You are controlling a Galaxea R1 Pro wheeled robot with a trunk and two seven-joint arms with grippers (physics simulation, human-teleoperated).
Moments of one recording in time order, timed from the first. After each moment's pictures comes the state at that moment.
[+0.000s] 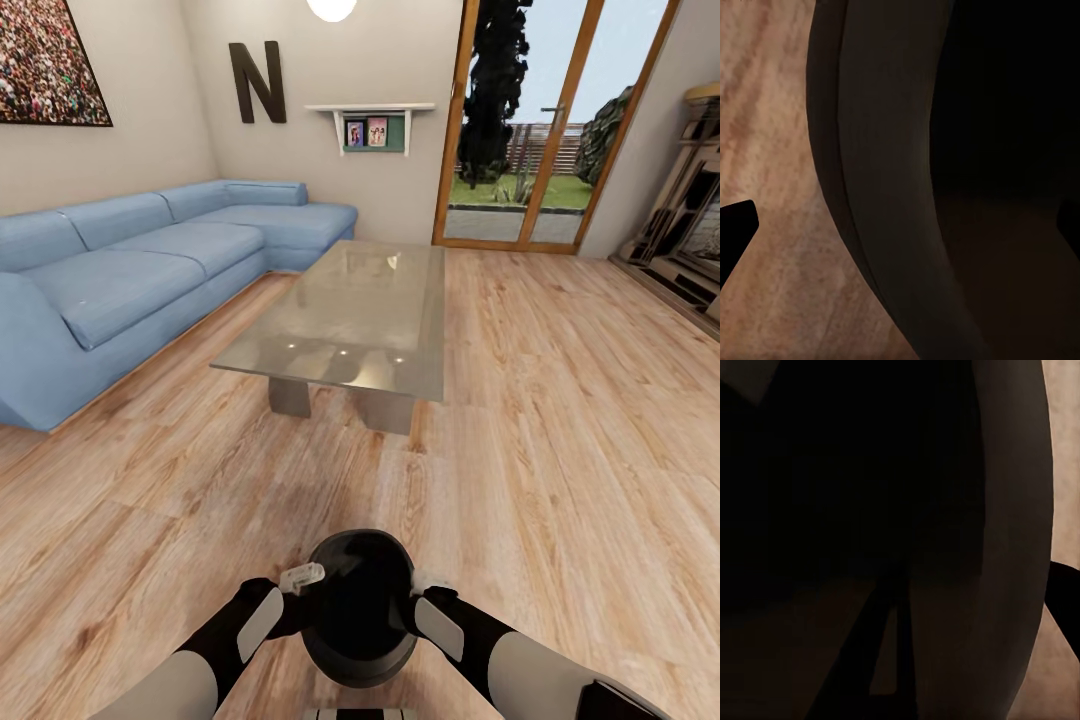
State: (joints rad) left arm -0.61 -0.09 -0.28 -0.46 0.60 0.55 0.13; right arm -0.72 0.10 0.99 -0.31 -1.26 0.27 -0.27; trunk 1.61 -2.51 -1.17
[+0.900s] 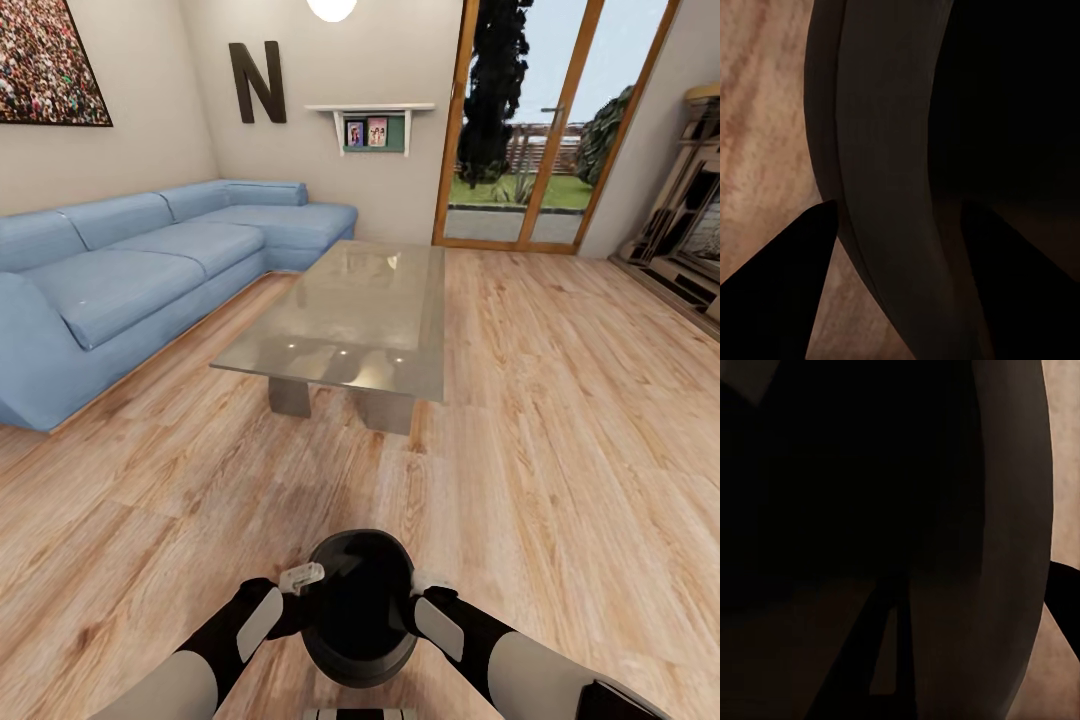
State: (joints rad) left arm -0.61 -0.09 -0.28 -0.46 0.61 0.55 0.13; right arm -0.72 0.10 0.99 -0.31 -1.26 0.27 -0.27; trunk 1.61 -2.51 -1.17
